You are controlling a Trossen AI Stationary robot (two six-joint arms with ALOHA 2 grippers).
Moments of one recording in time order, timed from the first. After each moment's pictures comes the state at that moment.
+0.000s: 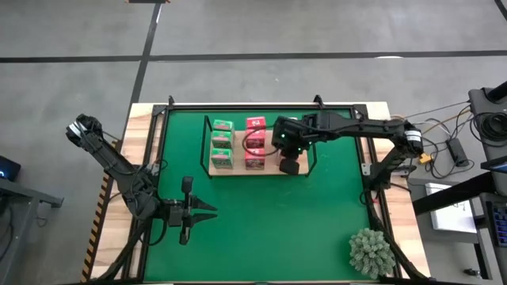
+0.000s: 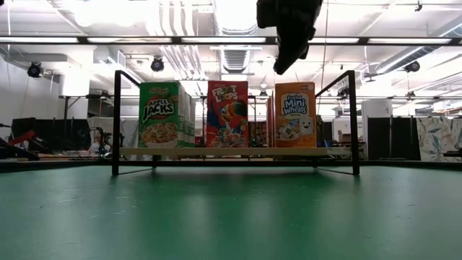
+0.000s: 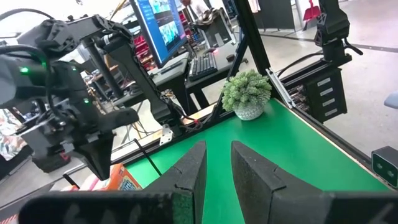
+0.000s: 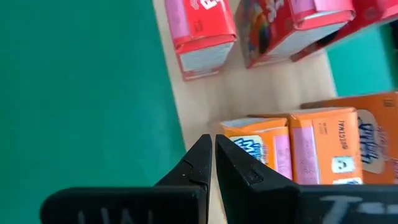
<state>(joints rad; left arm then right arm) -0.78 1.08 0.67 0.32 -0.73 0.35 -0.15 1.64 1.58 -1.06 -0.02 0.05</state>
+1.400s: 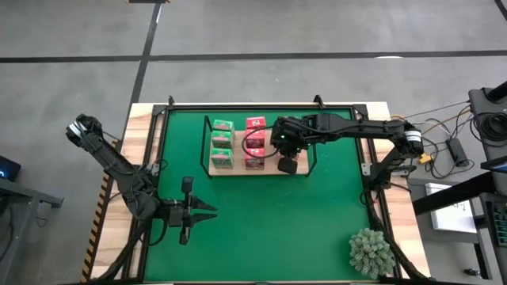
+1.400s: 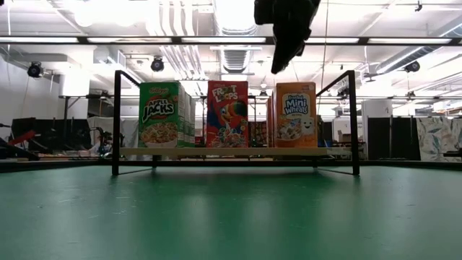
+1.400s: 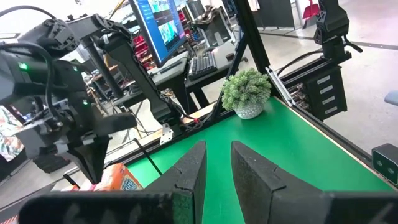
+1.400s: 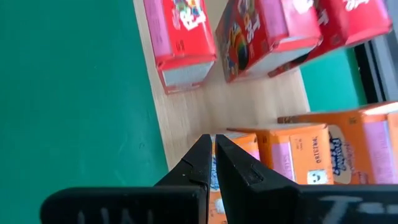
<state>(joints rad) -0.78 1.08 0.67 0.32 -0.73 0.35 -0.13 1.64 1.57 -1.02 0.07 0.02</state>
